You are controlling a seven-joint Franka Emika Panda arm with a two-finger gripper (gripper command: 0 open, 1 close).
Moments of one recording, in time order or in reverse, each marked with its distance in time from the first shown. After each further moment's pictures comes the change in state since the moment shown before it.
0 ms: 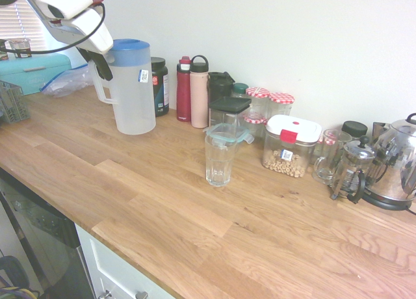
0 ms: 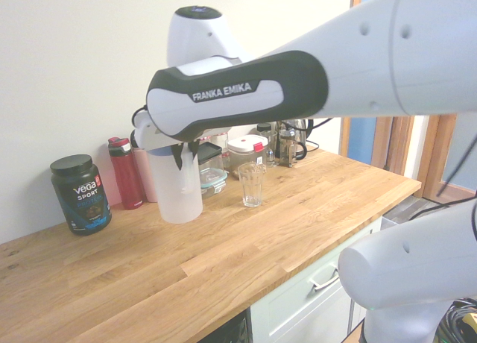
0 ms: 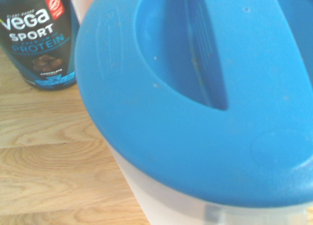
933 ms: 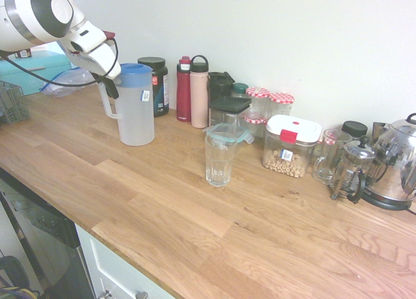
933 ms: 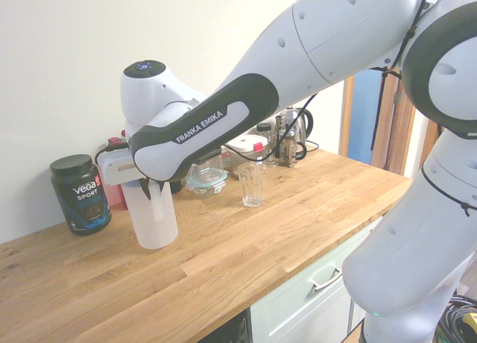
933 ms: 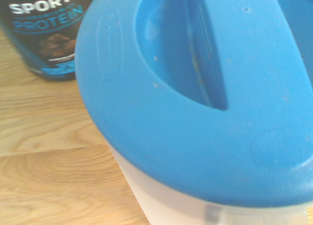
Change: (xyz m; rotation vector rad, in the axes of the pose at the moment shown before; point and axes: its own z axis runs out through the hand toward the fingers) arm -0.033 -0.046 0.084 -0.029 -0.001 0.024
